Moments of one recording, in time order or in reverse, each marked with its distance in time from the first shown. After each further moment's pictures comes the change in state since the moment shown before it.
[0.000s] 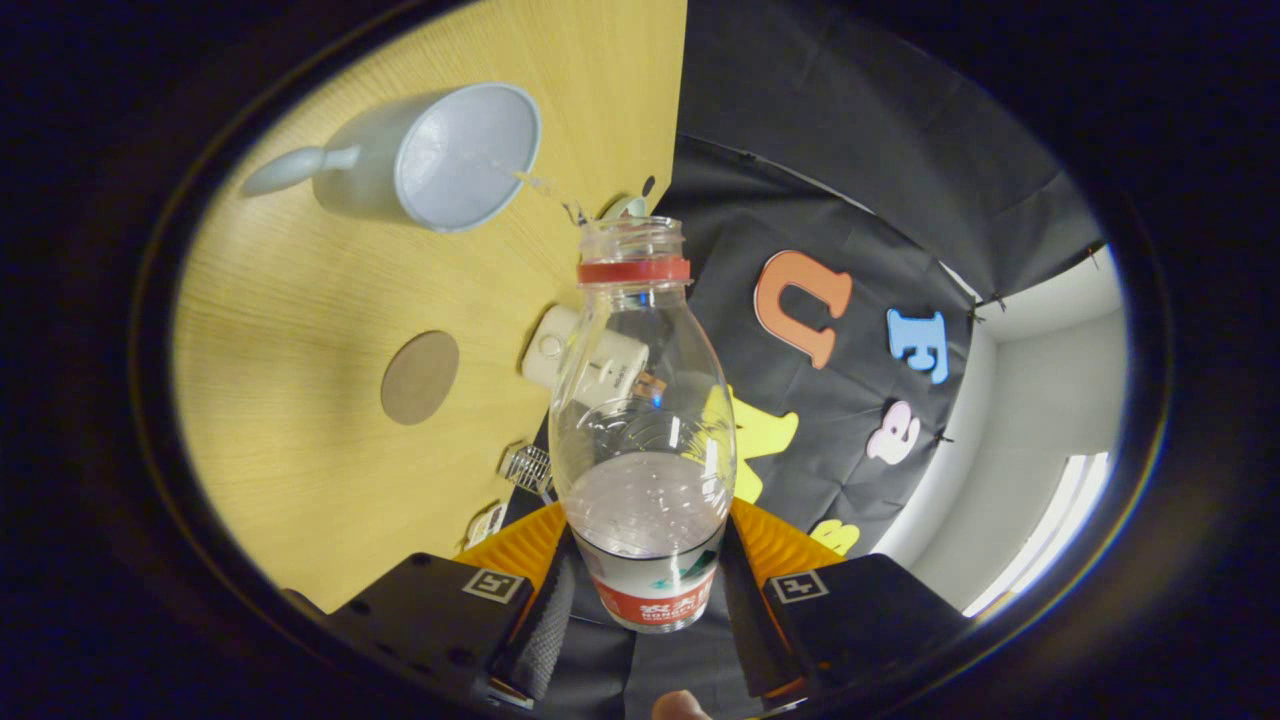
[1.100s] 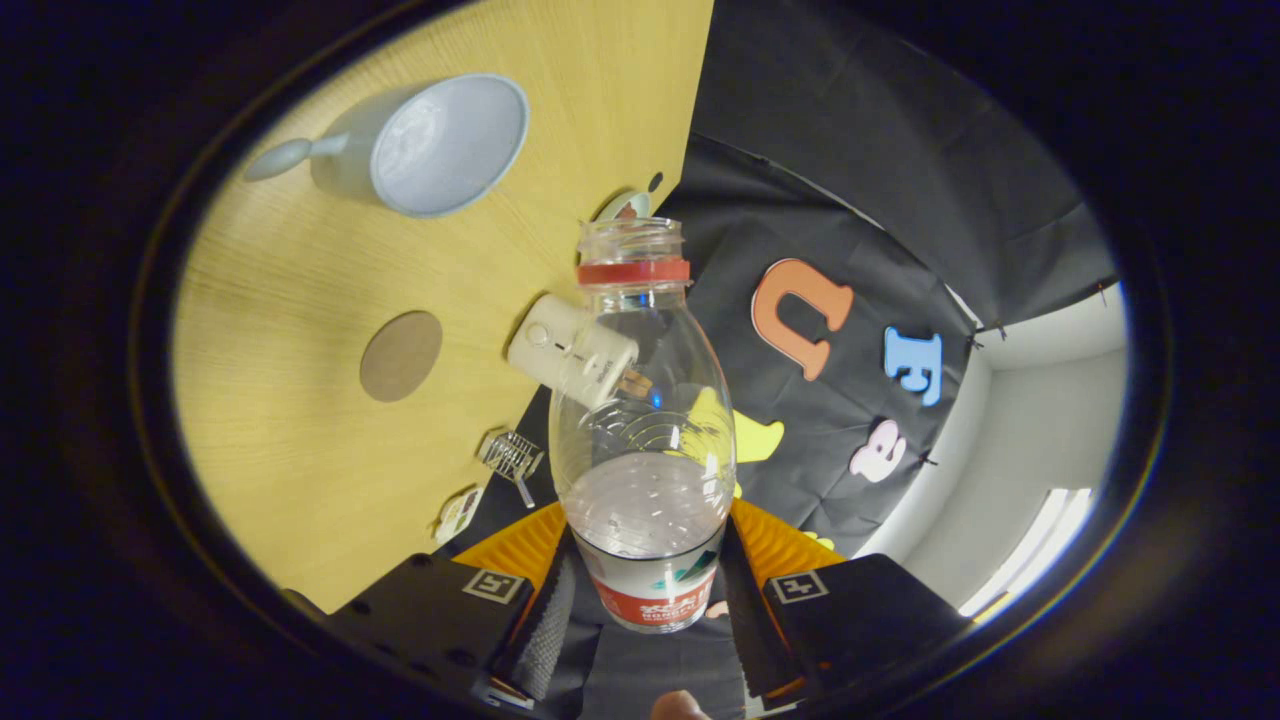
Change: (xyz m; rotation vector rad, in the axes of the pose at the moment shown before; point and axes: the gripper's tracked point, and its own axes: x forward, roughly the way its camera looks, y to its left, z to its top) arm 0.000 -0.025 0.006 -0.085 0.023 -0.015
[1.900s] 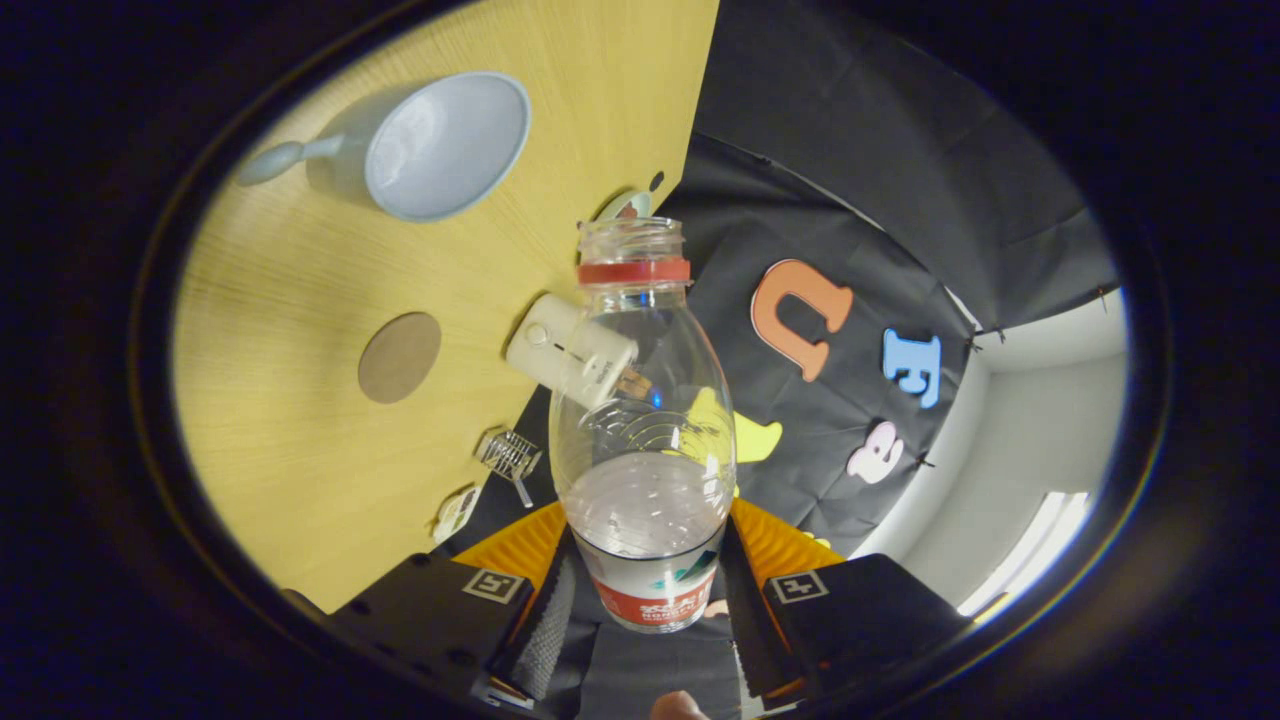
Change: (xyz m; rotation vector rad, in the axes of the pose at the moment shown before) arm -0.002 -0.002 0.005 -0.007 -0.002 -0.008
